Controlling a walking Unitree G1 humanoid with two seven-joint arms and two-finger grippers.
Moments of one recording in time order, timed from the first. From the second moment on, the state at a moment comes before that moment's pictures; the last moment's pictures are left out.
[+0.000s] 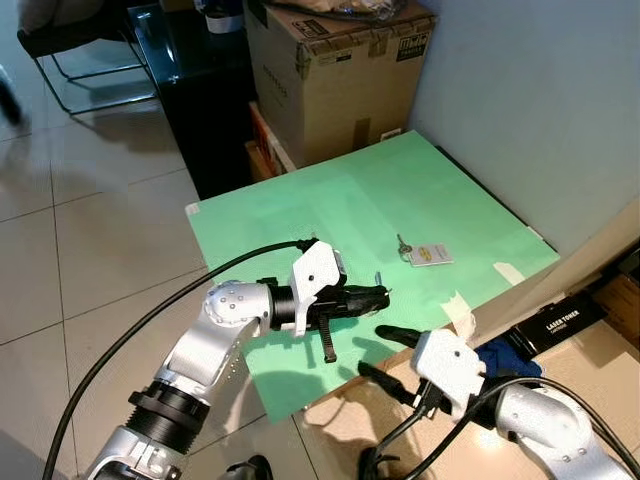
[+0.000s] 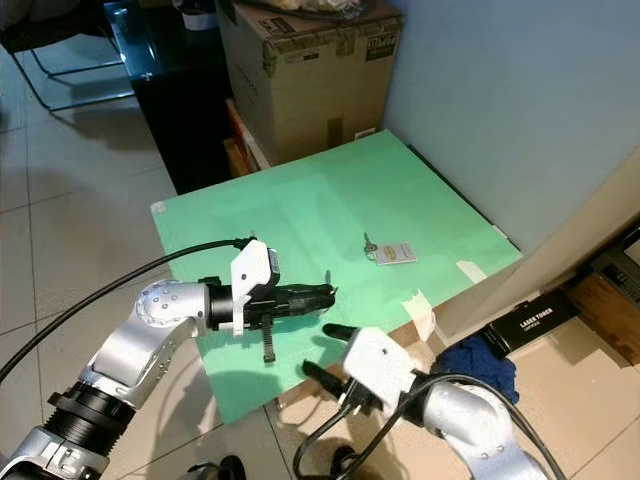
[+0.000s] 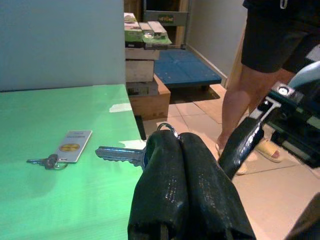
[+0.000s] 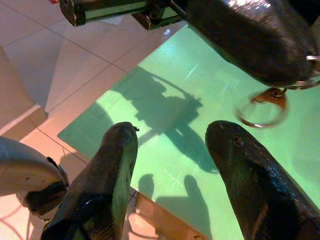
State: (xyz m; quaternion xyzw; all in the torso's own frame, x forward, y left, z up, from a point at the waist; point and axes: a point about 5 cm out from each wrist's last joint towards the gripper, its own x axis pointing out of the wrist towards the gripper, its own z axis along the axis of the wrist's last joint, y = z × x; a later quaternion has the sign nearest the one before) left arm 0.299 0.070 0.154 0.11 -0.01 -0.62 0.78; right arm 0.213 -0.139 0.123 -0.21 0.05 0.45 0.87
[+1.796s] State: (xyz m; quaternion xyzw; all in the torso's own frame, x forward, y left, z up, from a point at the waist) left arm 0.277 0.094 0.148 0.14 0.03 -0.72 0.68; right arm 0.228 -0.160 0.129 -0.20 0.04 0.44 0.88
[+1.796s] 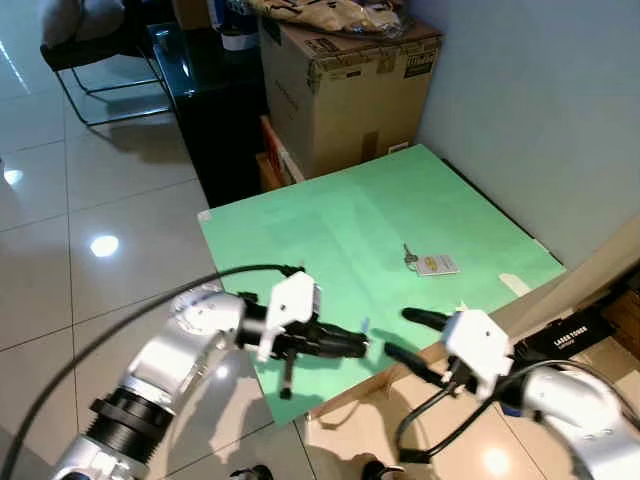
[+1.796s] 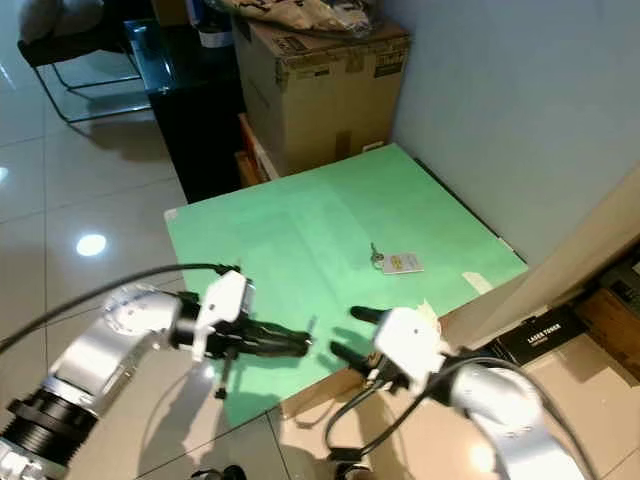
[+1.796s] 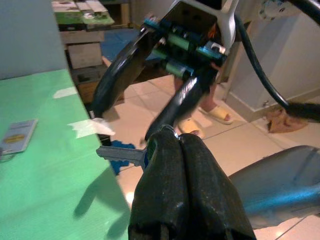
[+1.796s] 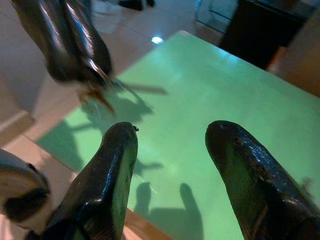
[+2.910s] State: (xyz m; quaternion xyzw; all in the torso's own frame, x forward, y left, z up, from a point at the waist) left arm 0.298 0.158 0.145 -0.16 -0.04 -0.20 0.97; right arm 0.254 -0.153 0.103 0.10 0.08 0.15 0.98
